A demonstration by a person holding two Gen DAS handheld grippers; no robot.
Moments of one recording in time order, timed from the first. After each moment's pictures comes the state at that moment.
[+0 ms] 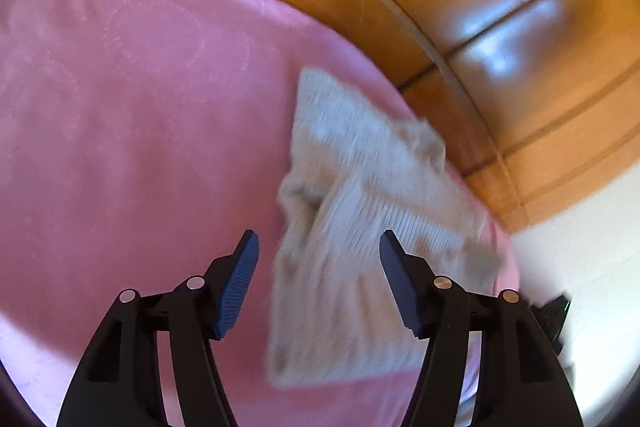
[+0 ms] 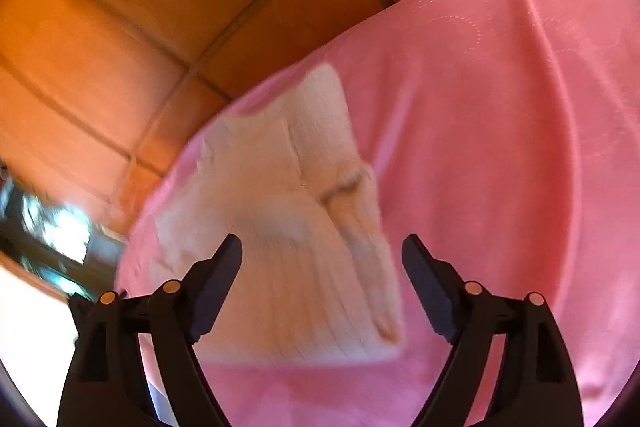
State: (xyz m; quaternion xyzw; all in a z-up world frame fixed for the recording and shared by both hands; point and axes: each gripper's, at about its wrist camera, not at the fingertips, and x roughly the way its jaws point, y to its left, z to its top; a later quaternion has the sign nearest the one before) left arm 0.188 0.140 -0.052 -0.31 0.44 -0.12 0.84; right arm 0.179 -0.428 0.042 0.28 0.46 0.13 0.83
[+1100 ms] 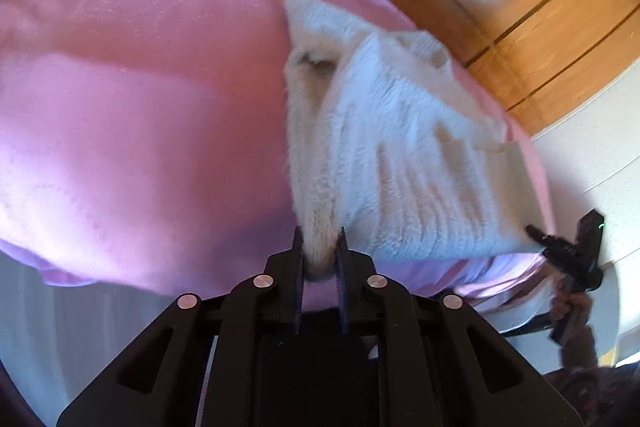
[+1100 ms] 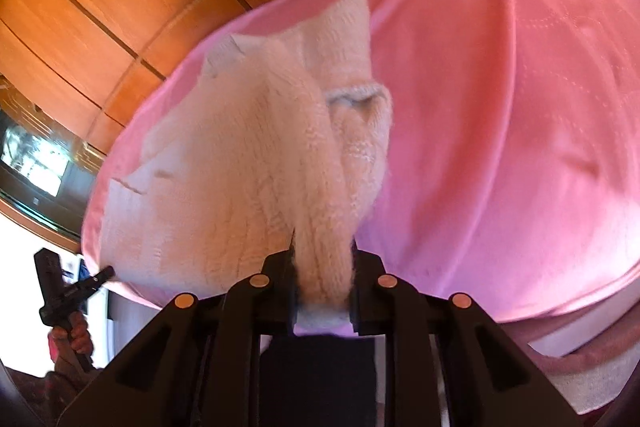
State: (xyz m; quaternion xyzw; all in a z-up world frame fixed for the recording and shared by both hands) left arm 0.037 0.117 -0.067 -0.19 0.50 -0.12 0.84; right arm 0.044 -0.382 0.026 0.19 0.52 0.13 0.82
